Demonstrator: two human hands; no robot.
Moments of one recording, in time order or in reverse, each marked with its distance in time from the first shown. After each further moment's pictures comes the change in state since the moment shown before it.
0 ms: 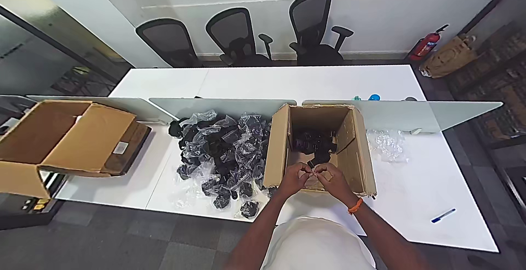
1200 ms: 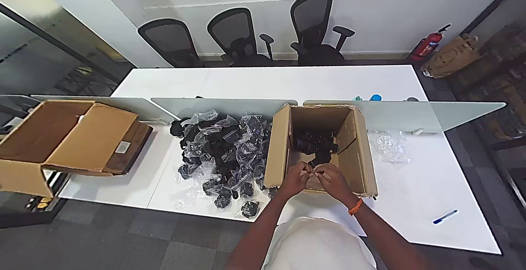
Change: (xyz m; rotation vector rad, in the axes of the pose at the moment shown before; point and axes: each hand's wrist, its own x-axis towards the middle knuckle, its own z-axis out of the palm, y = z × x) left_hand 0.001 0.005 0.000 0.068 -0.064 -0.032; right_hand 0.000 0.004 0.003 -0.154 -0.024 -0.043
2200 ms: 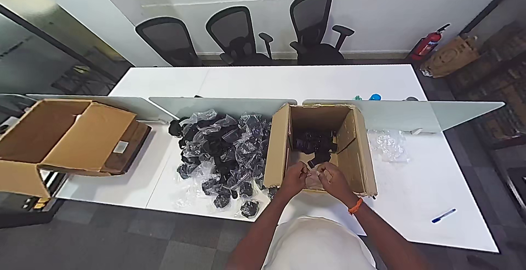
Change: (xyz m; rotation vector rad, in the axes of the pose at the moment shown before) left_hand -0.002 0.002 0.005 0.109 0.087 -0.077; right_hand 0.001 -0.004 -0.004 0.061 -0.006 0.086
